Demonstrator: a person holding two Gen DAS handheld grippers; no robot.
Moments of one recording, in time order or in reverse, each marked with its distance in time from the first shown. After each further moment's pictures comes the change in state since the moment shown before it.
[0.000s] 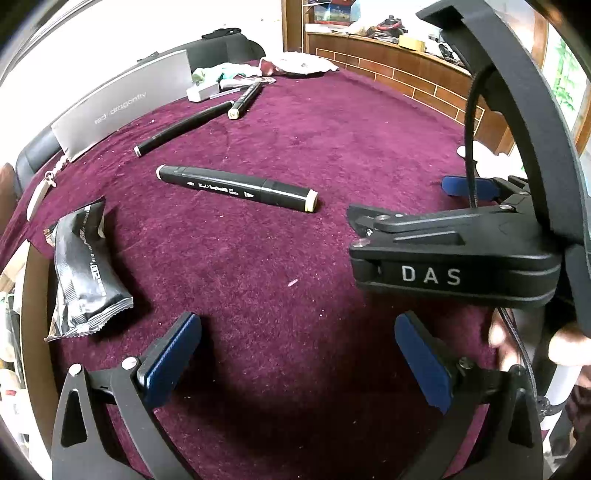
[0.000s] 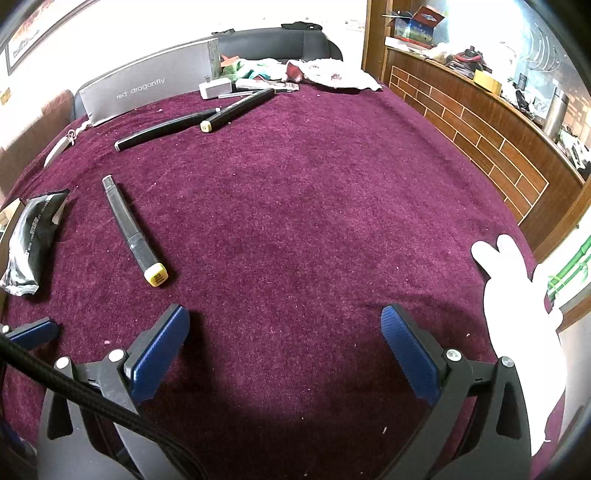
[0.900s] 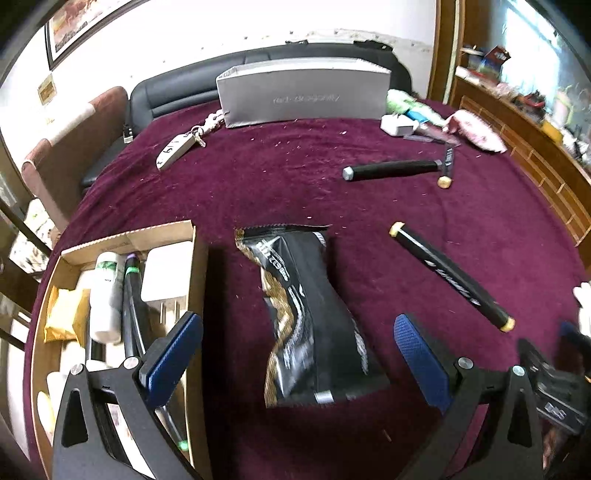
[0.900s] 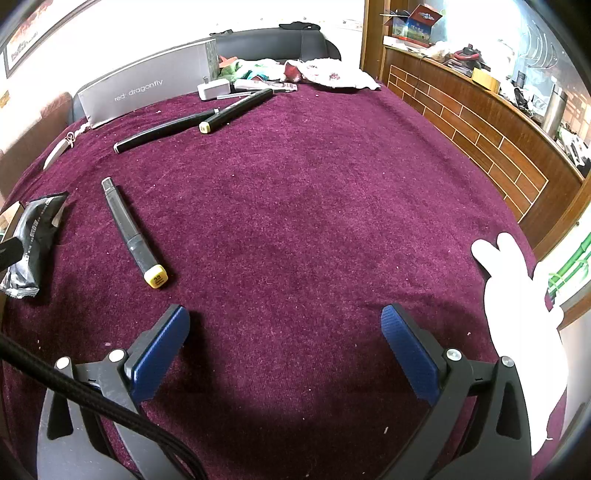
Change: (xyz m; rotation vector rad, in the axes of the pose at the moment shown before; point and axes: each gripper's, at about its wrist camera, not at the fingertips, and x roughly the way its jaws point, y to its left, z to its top) left arm -0.021 0.137 0.021 -0.394 -0.020 0.335; right arm -0.002 0.002 -0.002 0.007 0.000 -0.002
